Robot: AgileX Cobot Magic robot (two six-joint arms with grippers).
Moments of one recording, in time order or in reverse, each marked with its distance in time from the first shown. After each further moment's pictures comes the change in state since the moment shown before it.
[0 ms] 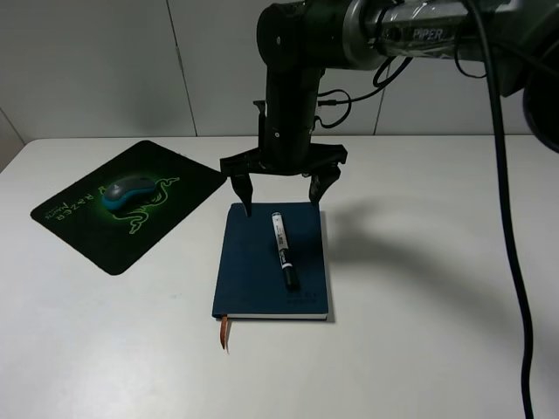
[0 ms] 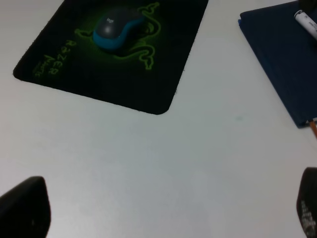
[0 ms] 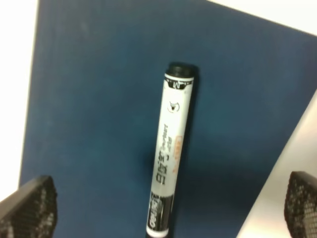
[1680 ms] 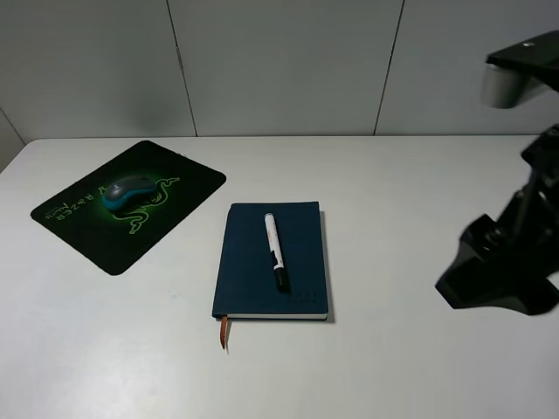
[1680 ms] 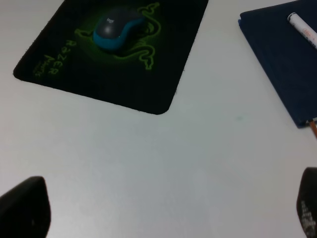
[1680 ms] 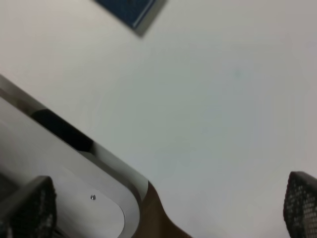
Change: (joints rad) left arm 0.000 0.000 0.000 0.000 0.000 0.000; right arm 0.110 -1.216 0.964 -0.072 0.009 -0.220
